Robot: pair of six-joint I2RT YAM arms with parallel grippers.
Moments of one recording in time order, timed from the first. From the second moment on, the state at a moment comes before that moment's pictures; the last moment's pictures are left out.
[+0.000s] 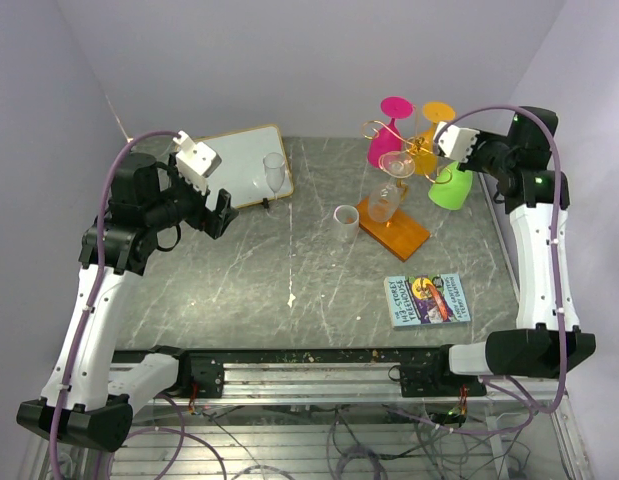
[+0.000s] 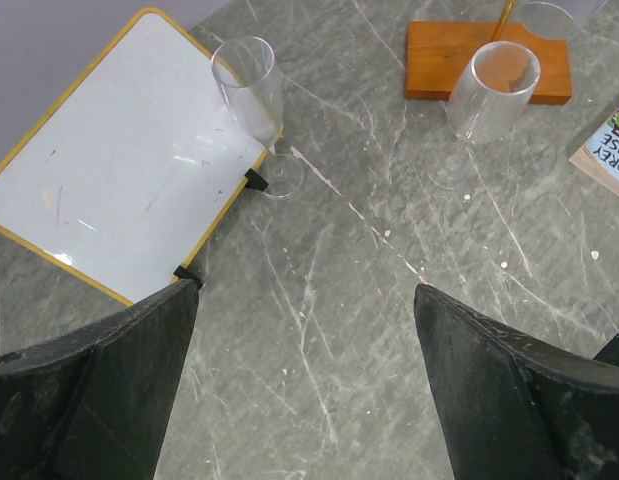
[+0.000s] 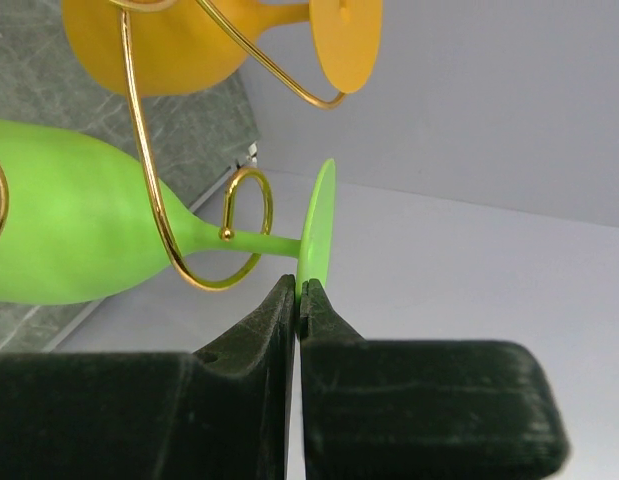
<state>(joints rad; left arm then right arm) -0.18 1.01 1.30 -0.70 0.45 0.28 -0.07 1.36 1.64 -0.75 -0.20 -1.41</state>
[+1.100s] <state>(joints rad) -0.17 1.01 1.28 -0.70 0.46 0.29 -0.04 1.37 1.58 -0.72 -0.24 -1.43</state>
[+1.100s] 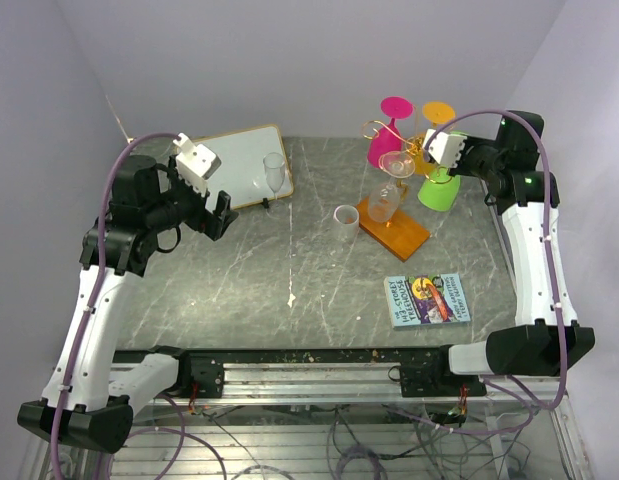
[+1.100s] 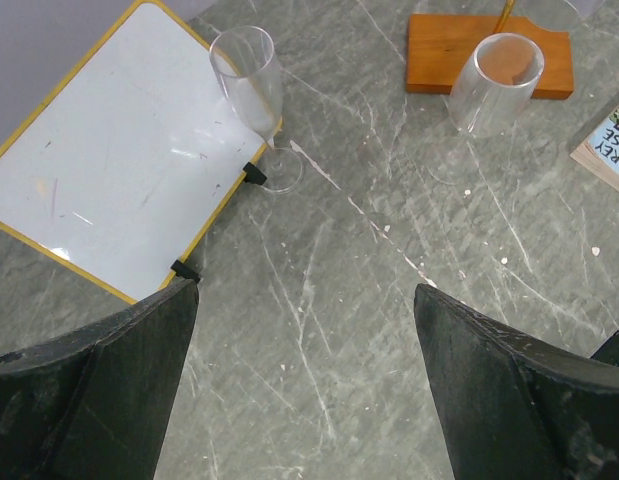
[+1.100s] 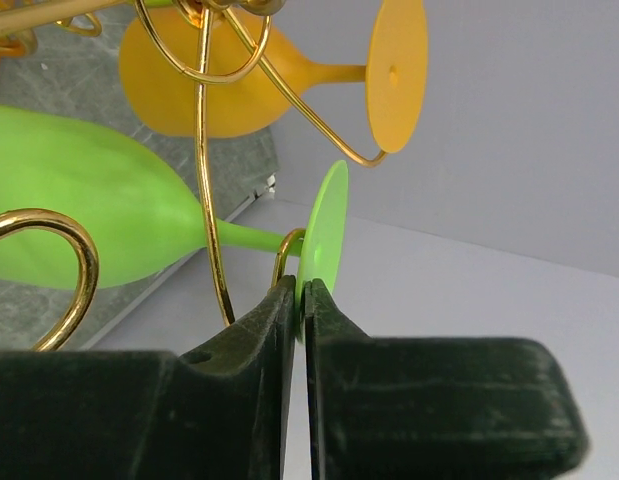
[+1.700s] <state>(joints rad) -0.17 1.00 1.25 -0.70 0.46 0.29 -0.04 1.36 1.59 -0.72 -0.30 -1.41</state>
